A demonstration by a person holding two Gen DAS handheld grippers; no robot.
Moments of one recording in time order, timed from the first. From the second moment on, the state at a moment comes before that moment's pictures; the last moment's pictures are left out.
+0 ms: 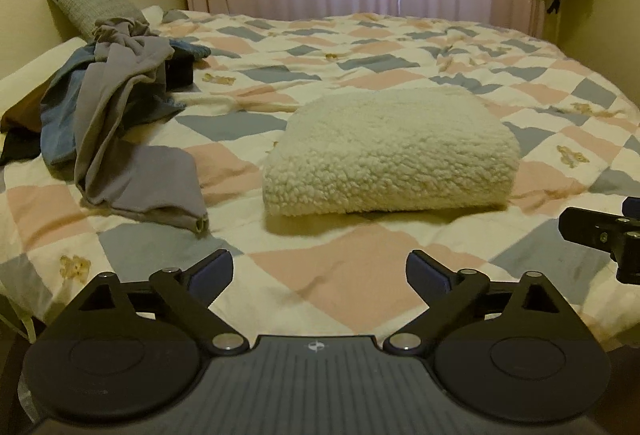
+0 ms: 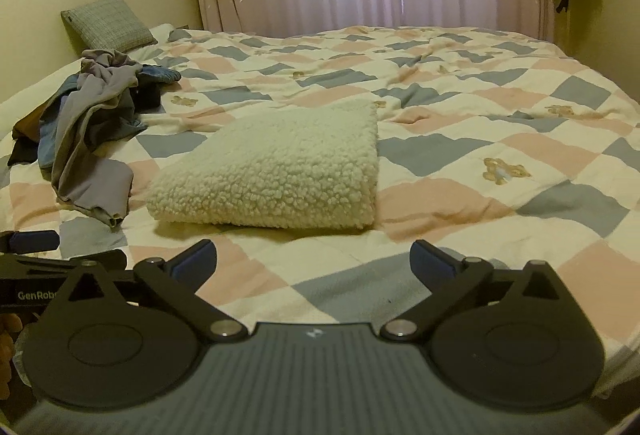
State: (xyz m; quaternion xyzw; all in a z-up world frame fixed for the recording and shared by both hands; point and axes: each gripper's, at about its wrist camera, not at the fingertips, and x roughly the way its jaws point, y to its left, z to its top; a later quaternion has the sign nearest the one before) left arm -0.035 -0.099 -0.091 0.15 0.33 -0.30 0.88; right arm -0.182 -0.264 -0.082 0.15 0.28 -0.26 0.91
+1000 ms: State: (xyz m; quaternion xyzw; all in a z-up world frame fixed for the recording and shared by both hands) left arm -0.088 -0.058 -0.073 0.12 0.31 -0.32 0.88; right arm -0.233 -0.236 -0.065 0.16 0.27 -0.27 0.91
